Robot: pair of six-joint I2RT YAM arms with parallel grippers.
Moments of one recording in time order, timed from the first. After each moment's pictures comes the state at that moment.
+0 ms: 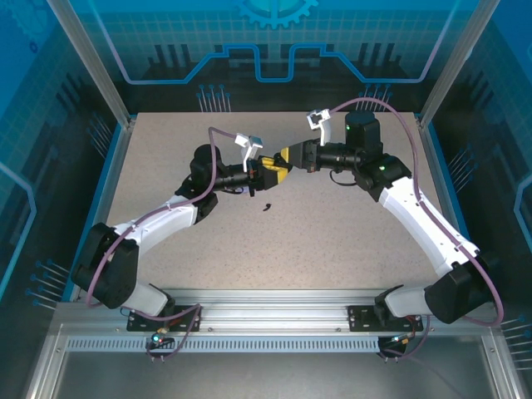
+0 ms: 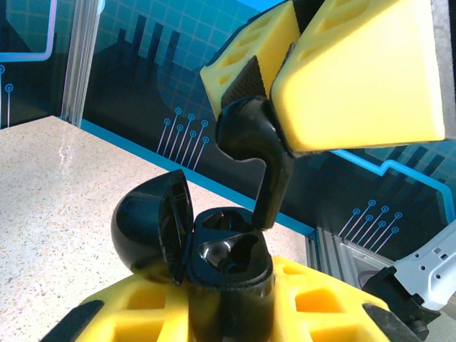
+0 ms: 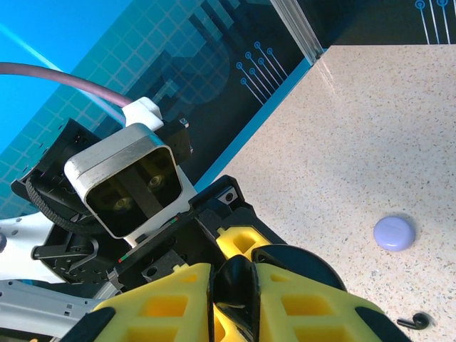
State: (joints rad) left arm -0.46 1.48 0.93 0.56 0.84 -0.38; right arm 0.42 1.36 1.33 -0.34 -0.71 0.43
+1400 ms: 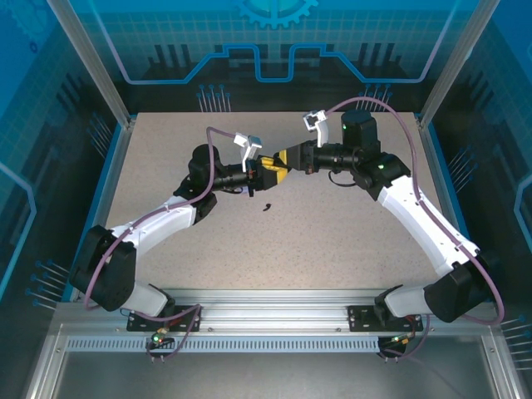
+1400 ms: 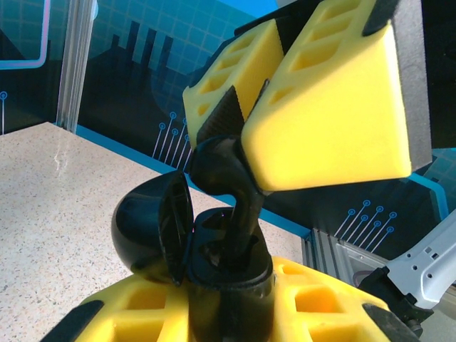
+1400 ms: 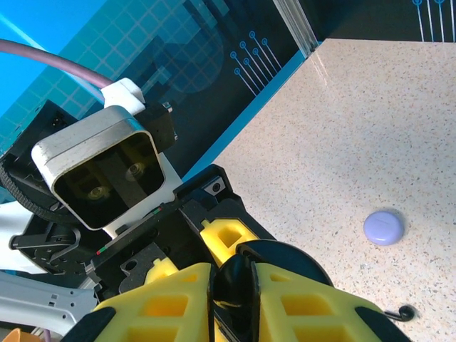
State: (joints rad) left arm -0.46 1.46 0.93 0.56 0.85 -0.38; right arm 0.44 1.37 1.36 -0.41 -0.68 0.36
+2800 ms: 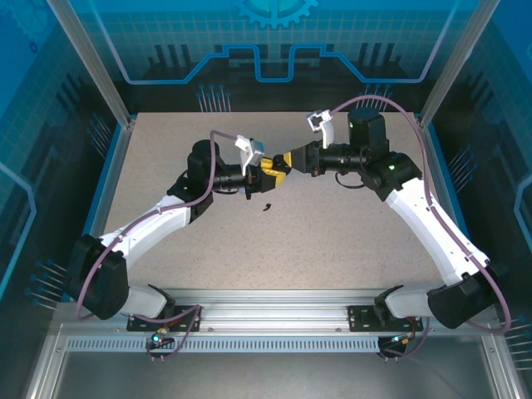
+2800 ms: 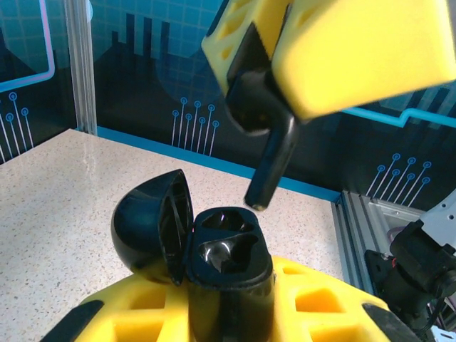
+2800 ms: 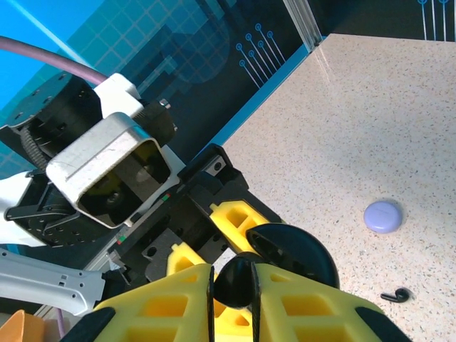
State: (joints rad) left arm -0.47 1.40 0.98 0.30 0.84 -0.08; right arm 0.44 1.33 1.43 -0.55 -0.68 0.31
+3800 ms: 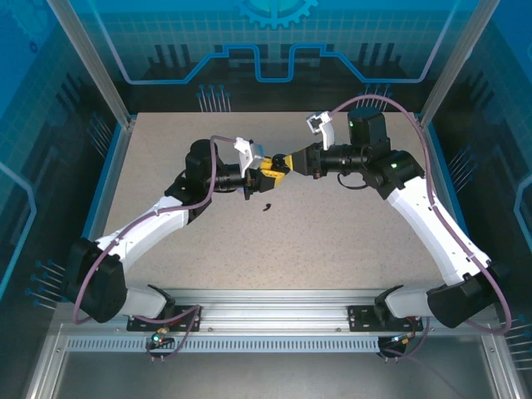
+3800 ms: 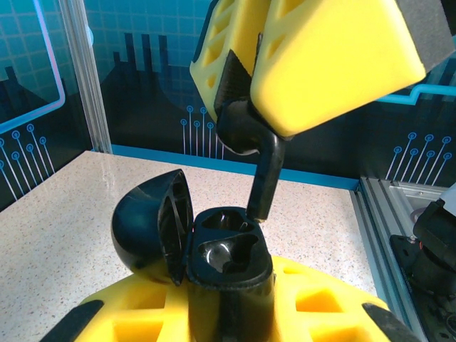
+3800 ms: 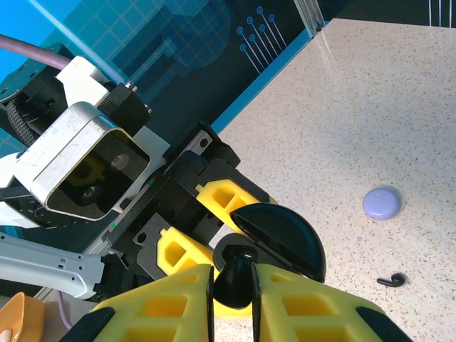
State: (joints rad) left arm -0.47 1.38 0.99 0.28 0.84 0.05; right arm 0.45 1.33 1.46 -0.64 -0.69 0.26
